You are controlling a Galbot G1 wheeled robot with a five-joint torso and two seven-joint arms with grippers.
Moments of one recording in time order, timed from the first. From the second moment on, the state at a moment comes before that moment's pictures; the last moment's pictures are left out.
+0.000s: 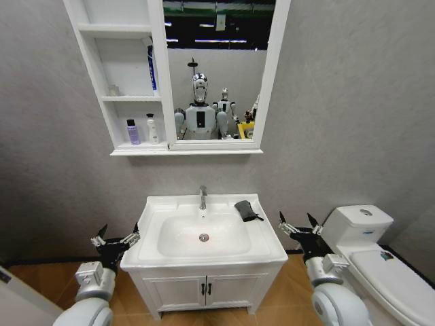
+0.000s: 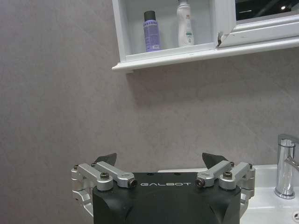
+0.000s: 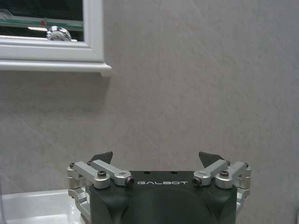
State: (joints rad) left arm 1.63 -1.31 -0.73 -2.36 -0.23 0.34 -0.21; right arm -1.49 1.23 0.69 2.15 0.40 -0.19 0.23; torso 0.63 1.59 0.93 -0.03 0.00
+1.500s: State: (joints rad) left arm 1.63 -1.31 -0.72 -2.36 -0.23 0.34 -0.21; right arm -0.48 1.05 -0.13 1.11 0.72 -0.33 0.16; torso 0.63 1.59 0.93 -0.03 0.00
